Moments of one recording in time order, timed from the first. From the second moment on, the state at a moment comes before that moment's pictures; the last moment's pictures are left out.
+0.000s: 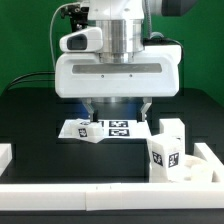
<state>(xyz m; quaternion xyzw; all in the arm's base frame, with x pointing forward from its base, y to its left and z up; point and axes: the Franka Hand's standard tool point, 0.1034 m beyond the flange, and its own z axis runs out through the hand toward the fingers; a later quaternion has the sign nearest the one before) 0.511 -0.010 0.084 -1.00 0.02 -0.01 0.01</state>
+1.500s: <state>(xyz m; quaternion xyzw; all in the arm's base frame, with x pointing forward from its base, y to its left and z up) 0.405 -0.054 0.051 -0.94 -0.35 0.00 -0.02</state>
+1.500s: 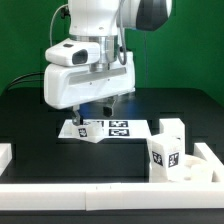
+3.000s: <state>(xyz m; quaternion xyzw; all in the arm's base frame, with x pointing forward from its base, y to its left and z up) 0.372 -0.071 0.014 -0.95 -0.30 0.03 -0.04</state>
